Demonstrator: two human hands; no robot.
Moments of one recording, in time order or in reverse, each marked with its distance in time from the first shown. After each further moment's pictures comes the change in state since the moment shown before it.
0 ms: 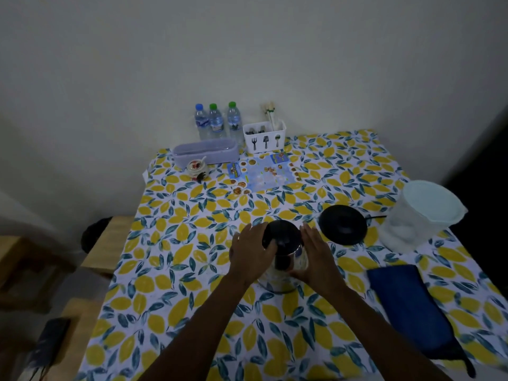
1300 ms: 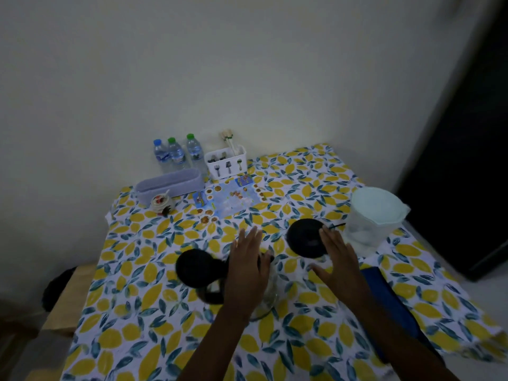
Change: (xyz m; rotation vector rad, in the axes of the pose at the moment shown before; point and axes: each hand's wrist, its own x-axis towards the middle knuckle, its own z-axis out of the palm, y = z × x) left_hand -0.005 0.084 0.009 -0.080 0.240 0.280; right_hand -0.039 0.075 -0.085 0.013 0.314 0.171
